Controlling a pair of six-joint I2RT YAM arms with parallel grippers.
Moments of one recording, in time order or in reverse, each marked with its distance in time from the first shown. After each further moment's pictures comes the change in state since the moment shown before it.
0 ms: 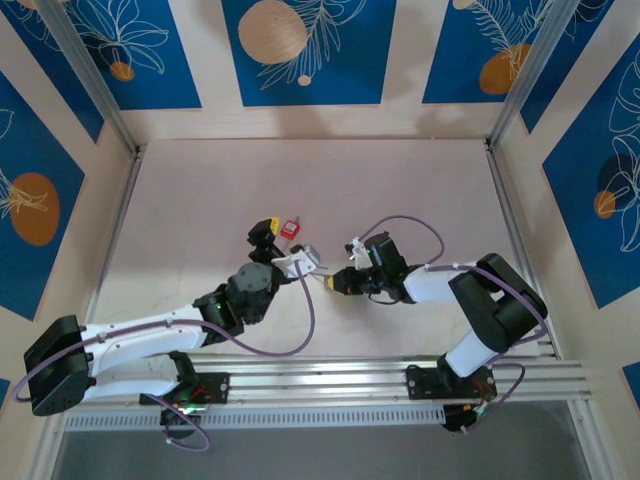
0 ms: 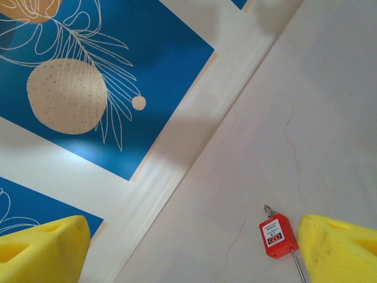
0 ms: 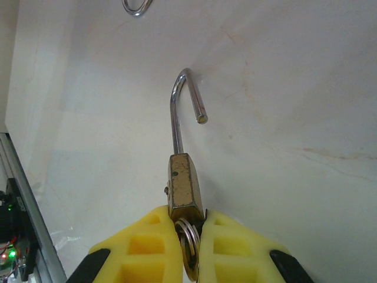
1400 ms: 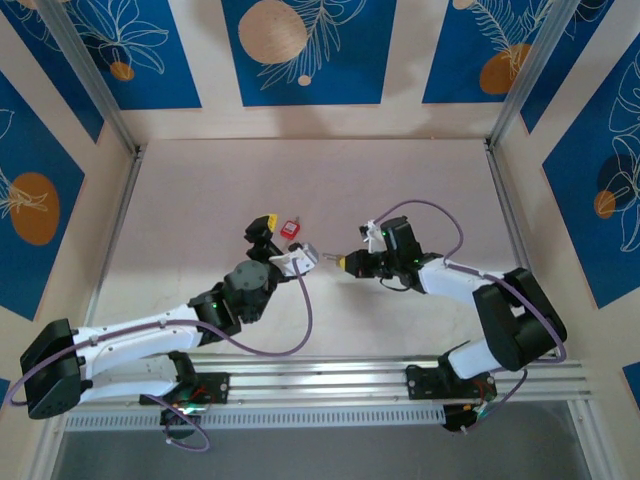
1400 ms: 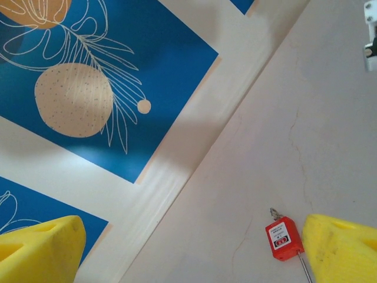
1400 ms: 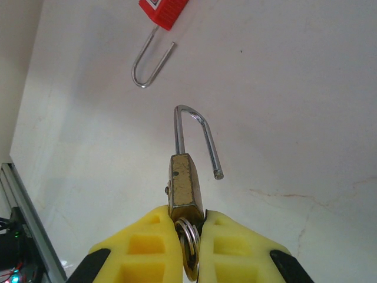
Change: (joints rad) left arm 0.001 -0.033 0.024 -0.045 0.003 0.008; right arm -0.103 -0.124 0.074 -0.177 0.025 -0.082
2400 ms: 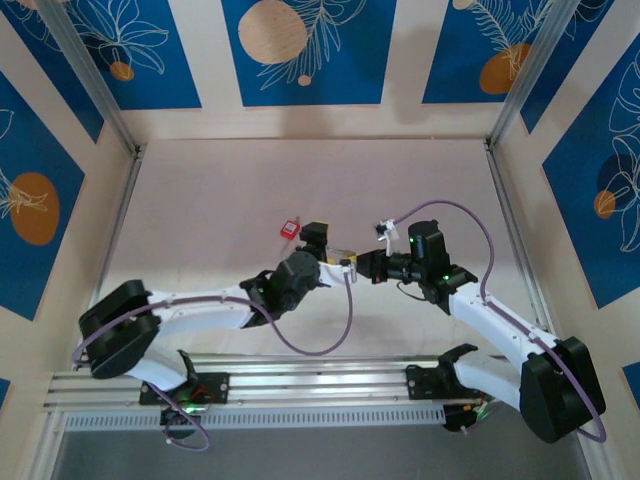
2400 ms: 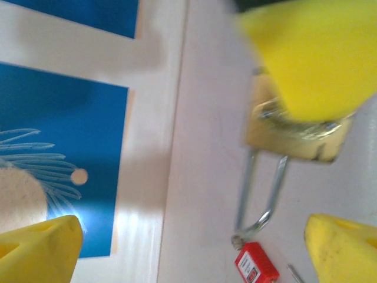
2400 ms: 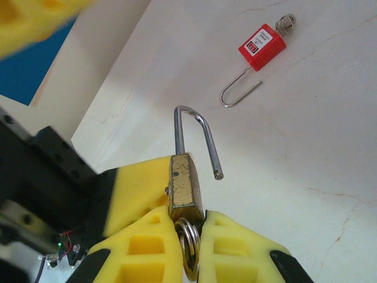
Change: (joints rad) left arm -0.001 0.366 0.156 -0.003 0.186 0.269; right arm -0.055 -0.406 -0.071 -0.114 -0.134 -0.072
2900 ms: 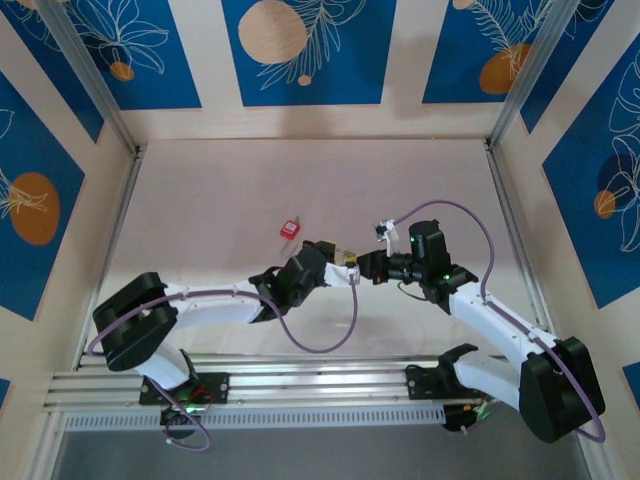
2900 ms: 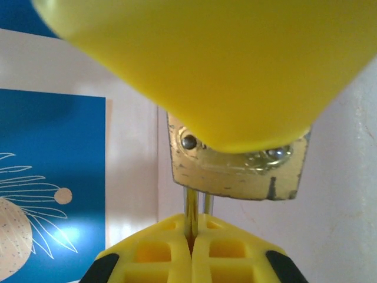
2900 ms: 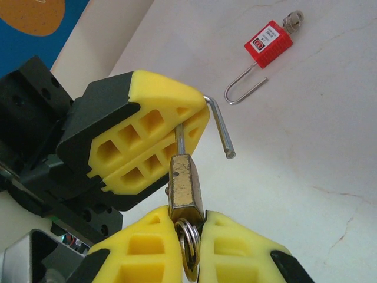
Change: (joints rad) left arm 0.019 0.124 0.045 0.003 0.047 0.077; right arm -0.003 0.000 0.000 -0.005 -0.029 -0.023
